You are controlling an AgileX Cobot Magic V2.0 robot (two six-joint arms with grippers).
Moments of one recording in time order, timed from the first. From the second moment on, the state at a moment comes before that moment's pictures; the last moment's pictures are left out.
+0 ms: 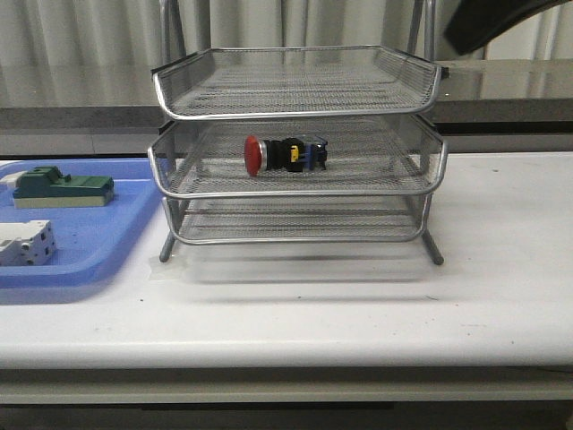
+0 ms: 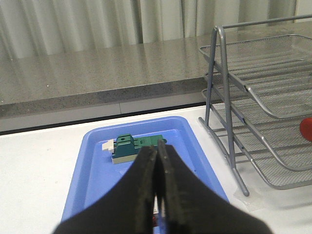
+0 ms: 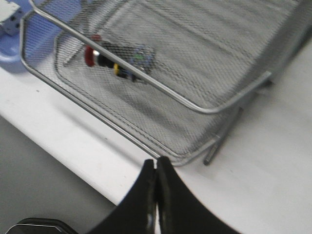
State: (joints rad) left arm -0.08 0.31 -0.28 -0.35 0.13 0.42; right arm 0.31 1.22 -1.03 0.24 0.64 -0.37
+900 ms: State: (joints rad) left arm -0.08 0.31 -0.28 -0.35 0.13 0.42; right arm 0.27 0.38 -0.57 0.02 0.69 -0.07
